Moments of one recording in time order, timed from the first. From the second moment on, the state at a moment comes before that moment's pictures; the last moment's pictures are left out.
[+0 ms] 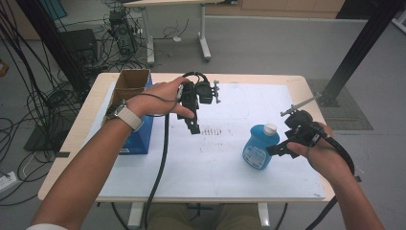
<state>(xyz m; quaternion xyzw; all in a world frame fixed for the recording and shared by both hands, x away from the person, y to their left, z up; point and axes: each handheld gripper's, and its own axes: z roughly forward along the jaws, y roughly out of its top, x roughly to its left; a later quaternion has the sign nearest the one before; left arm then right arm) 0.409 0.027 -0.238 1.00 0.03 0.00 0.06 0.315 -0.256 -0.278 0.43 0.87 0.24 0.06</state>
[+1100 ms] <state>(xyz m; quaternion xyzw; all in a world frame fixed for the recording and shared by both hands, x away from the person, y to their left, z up) 0.409 0.030 -0.238 1.00 0.03 0.01 0.06 0.315 -0.256 -0.280 0.43 0.87 0.24 0.05</state>
